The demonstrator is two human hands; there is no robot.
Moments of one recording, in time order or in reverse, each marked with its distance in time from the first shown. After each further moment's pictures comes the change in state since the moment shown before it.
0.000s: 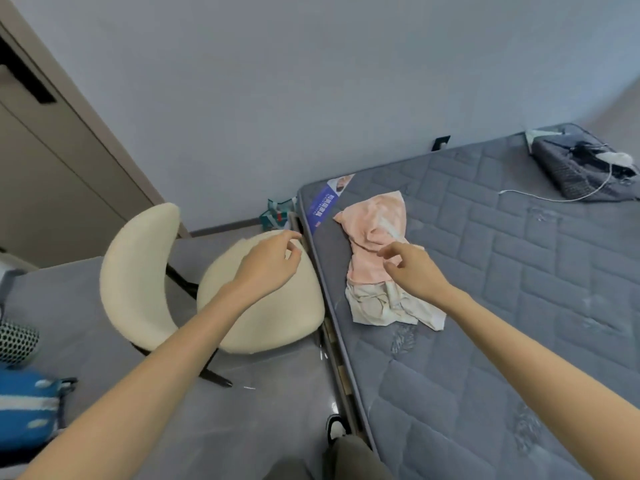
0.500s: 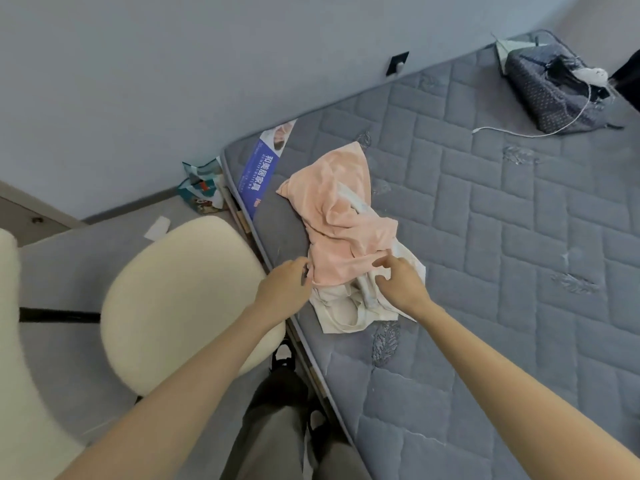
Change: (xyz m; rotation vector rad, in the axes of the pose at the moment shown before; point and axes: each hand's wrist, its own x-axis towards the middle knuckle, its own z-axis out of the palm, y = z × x) left_hand 0.186 -0.044 0.202 -0.024 -0.428 0.063; right_hand 0.131 0.146 0.080 0.011 -0.043 0.505
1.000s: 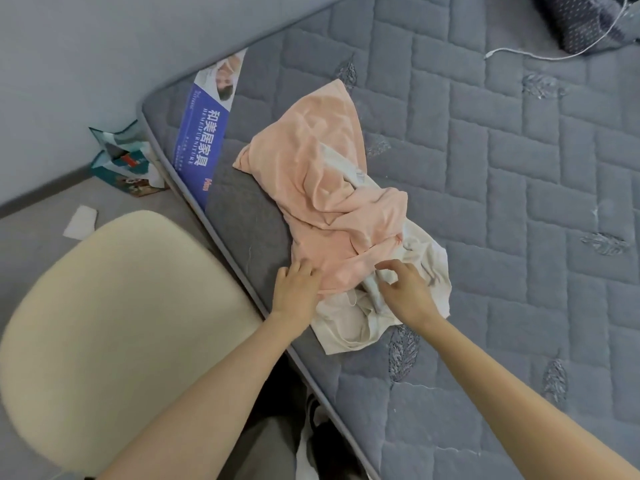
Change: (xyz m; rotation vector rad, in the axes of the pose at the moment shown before) left_hand 0.139 -0.068 0.128 0.454 -0.129 0.245; right_hand 0.090 0.057 0.090 0.145 0.050 0.220
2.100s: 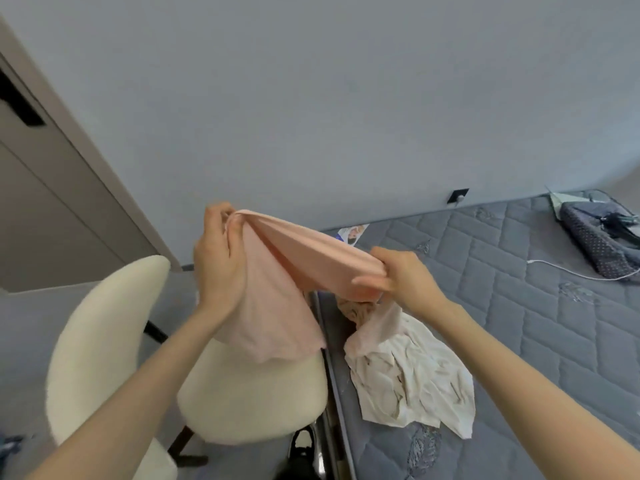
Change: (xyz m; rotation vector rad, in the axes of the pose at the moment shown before) left_hand -0.311 -0.024 -0.317 -0.594 1.476 -0.346; right_hand -0.184 -0.245 -0.152 -0.161 0.017 -1.084
